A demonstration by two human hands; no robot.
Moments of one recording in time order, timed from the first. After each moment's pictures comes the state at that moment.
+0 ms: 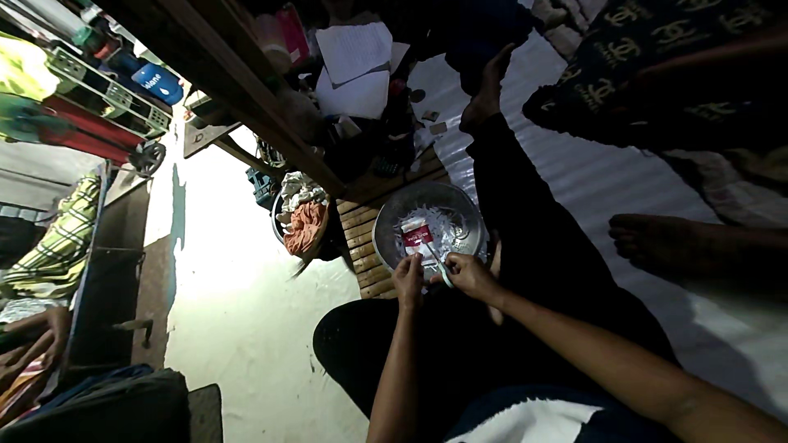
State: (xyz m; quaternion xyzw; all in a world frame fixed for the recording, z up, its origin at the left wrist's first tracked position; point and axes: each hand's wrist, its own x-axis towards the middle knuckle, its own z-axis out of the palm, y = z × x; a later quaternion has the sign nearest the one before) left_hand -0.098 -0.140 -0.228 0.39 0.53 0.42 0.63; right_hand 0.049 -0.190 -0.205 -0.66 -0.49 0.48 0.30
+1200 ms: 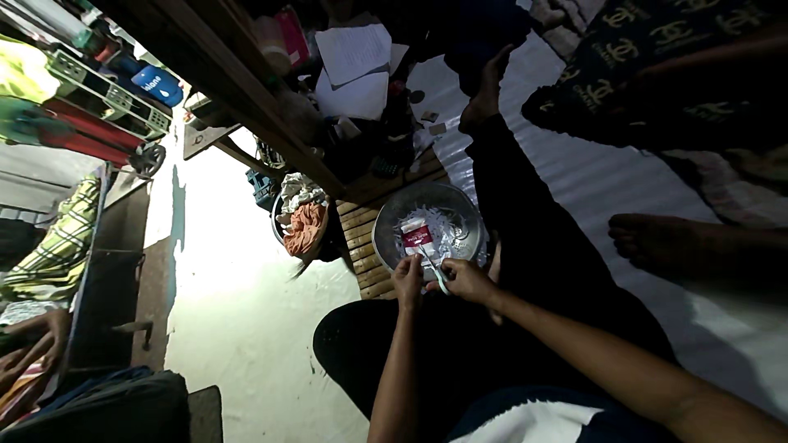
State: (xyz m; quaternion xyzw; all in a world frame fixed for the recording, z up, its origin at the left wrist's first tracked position) left_hand -0.099 -0.139 -0.231 0.41 0.50 0.44 0.62; right_hand 0.047 -0.188 -0.203 -0.65 -0.52 0.51 0.23
